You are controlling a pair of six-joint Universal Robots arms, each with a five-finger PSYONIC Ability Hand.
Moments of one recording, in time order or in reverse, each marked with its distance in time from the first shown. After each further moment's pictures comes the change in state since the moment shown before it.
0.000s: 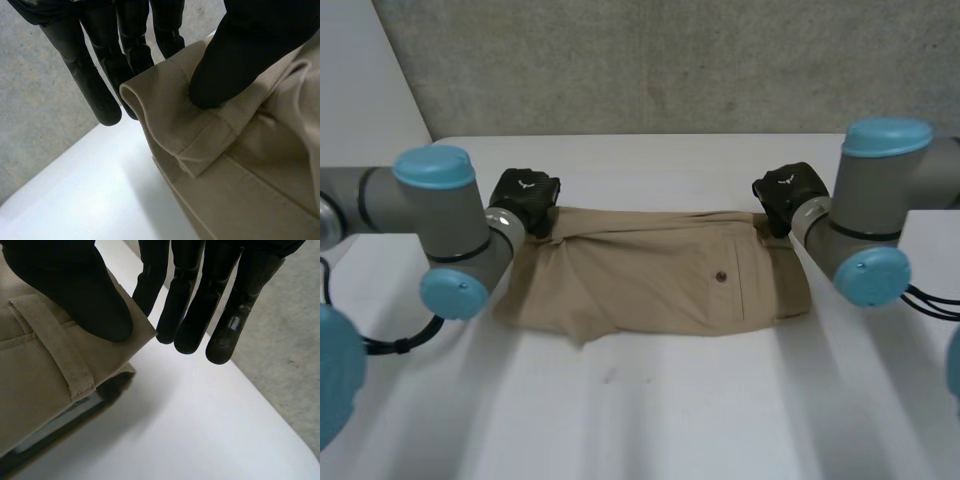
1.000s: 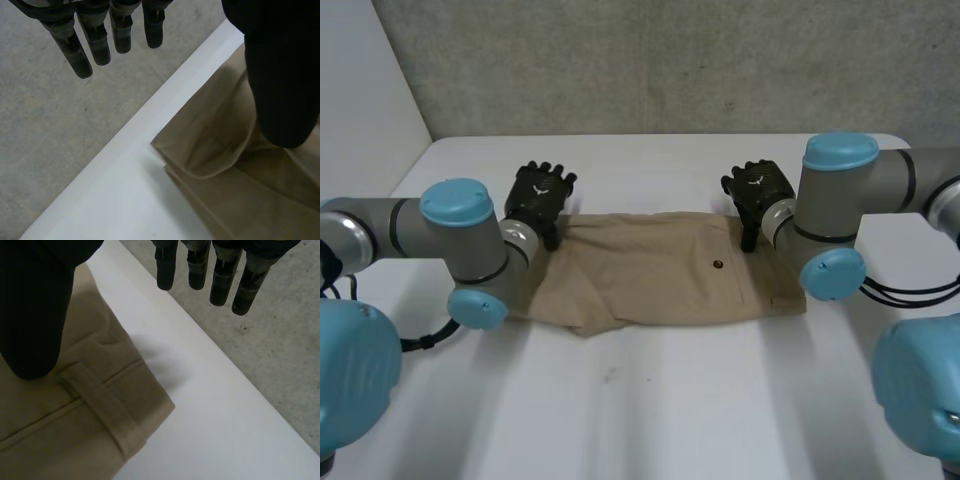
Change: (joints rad) left arm -0.002 -0.111 0.009 0.218 0.028 0.107; right arm 0.042 0.248 -0.350 0.065 -0.039 0.023; left_hand -0.890 -0.996 -0.980 -1.000 -0.955; right_hand -0.764 -0.954 -0.966 -0.960 -0.938
